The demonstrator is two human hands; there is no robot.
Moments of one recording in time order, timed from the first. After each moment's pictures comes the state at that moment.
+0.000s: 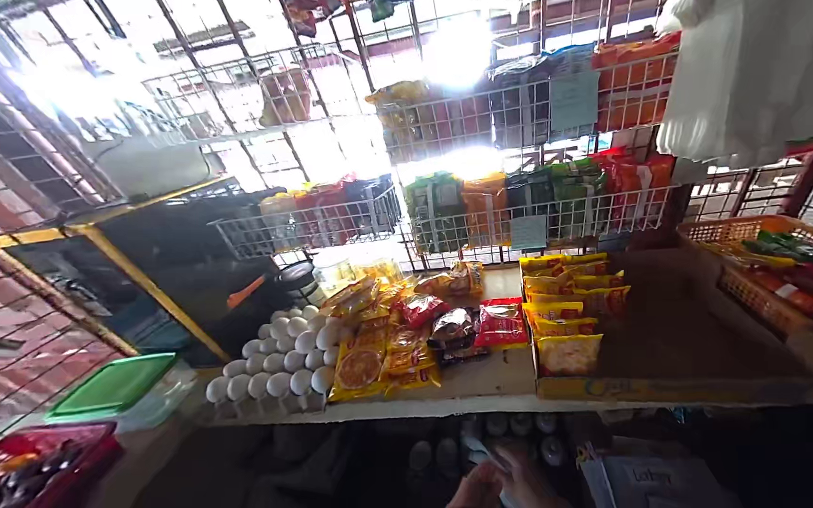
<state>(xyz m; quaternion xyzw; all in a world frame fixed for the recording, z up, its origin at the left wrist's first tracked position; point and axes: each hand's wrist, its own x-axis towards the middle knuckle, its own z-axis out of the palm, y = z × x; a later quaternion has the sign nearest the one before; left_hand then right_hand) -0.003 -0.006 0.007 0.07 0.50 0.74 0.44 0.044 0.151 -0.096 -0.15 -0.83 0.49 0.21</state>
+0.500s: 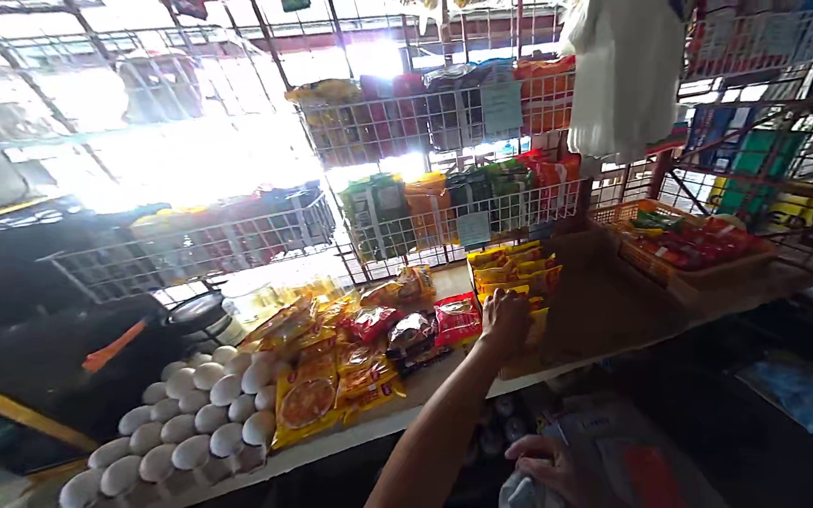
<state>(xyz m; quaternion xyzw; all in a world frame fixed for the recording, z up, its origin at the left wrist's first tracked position) -0.026 0.233 0.167 0.70 0.70 0.07 0.10 0.145 0.146 -0.009 -0.15 -0.70 0.65 0.25</state>
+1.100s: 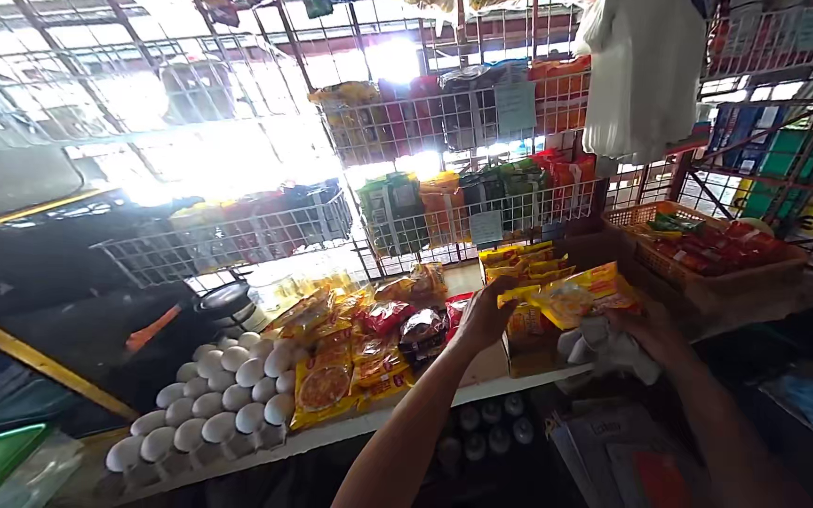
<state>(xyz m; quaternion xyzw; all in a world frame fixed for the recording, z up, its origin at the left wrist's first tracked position) -0.069 0.185 0.191 0.68 0.62 0.34 0.19 0.198 0.275 0.137 -0.29 -0.72 0.40 0.48</state>
